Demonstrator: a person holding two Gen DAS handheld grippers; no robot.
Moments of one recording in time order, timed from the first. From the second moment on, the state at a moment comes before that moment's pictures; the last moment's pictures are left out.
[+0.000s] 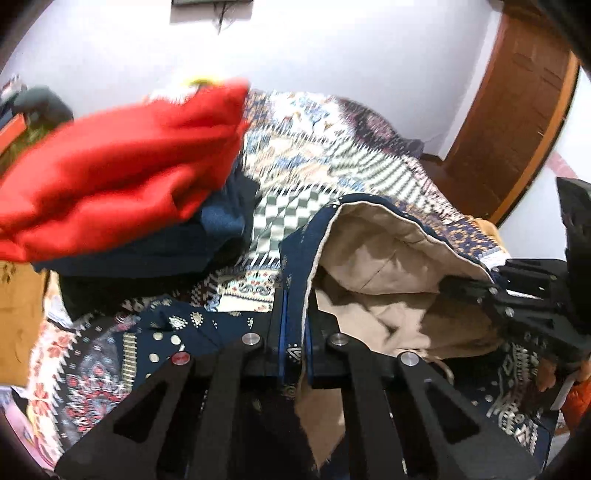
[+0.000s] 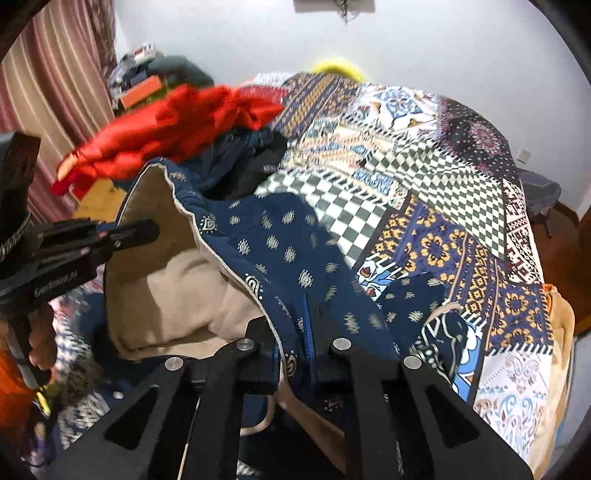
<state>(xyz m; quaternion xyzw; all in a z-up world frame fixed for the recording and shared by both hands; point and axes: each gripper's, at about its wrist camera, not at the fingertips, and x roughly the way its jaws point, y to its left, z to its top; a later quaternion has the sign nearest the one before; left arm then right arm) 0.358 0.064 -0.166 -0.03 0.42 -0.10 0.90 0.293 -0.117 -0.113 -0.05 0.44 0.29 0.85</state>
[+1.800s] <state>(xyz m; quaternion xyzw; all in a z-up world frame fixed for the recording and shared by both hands) 0.346 0.092 -0.203 -0.06 0.46 -0.09 0.88 0.225 -0.075 -0.141 -0.16 0.48 0.28 0.82</state>
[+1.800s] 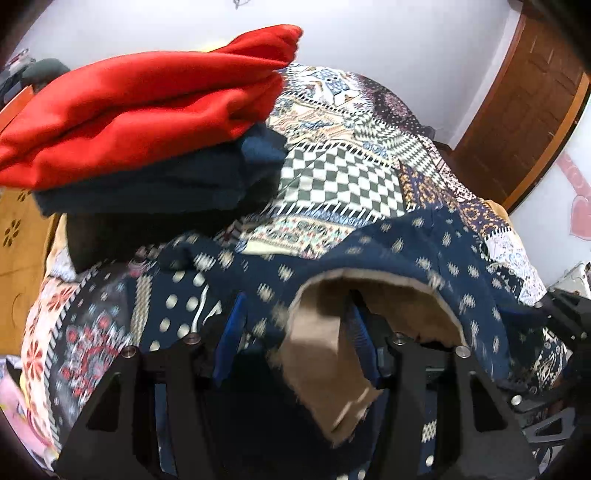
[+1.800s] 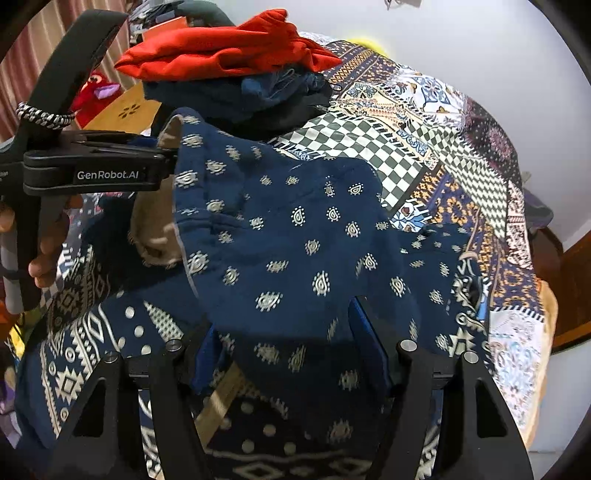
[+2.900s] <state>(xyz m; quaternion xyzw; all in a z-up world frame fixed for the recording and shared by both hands) 0.203 0.055 -0.219 -0.07 0.51 -0.11 0.85 0.169 -0.151 -0.131 -0.04 0.50 0.30 0.81</state>
